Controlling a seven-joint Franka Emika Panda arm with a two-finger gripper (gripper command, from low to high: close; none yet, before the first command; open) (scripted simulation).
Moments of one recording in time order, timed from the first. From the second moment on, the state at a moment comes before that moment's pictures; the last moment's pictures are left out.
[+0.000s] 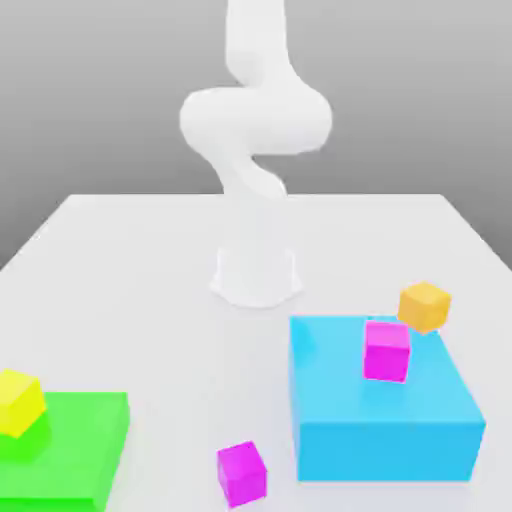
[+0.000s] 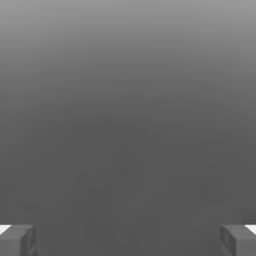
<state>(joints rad) -0.02 -0.71 0.01 -2.32 0.03 2.34 0.88</state>
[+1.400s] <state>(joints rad) -0.08 0.29 0.04 -2.52 -0.04 2.81 1.98</state>
